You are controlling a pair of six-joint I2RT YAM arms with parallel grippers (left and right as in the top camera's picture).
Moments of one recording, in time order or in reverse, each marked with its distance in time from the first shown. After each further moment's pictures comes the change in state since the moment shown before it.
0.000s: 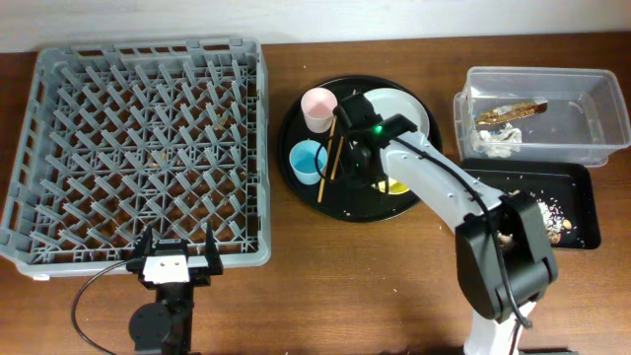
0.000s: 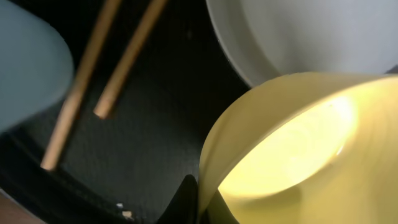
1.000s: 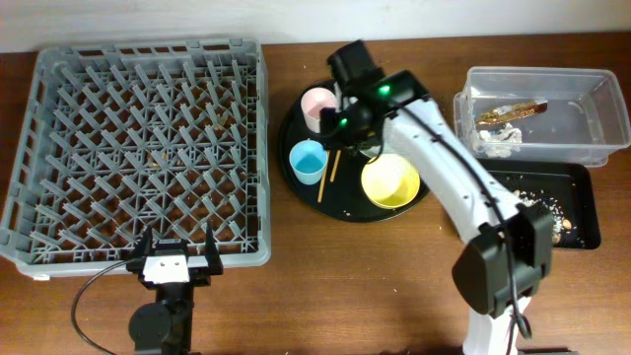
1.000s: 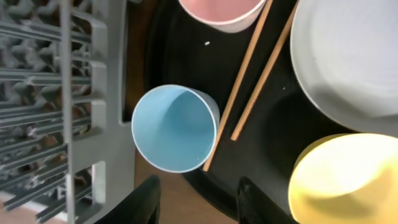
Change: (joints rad) left arm 0.000 0.000 0.000 0.000 0.000 0.000; right arm 0.019 0.038 0.404 -0.197 -0.251 0.246
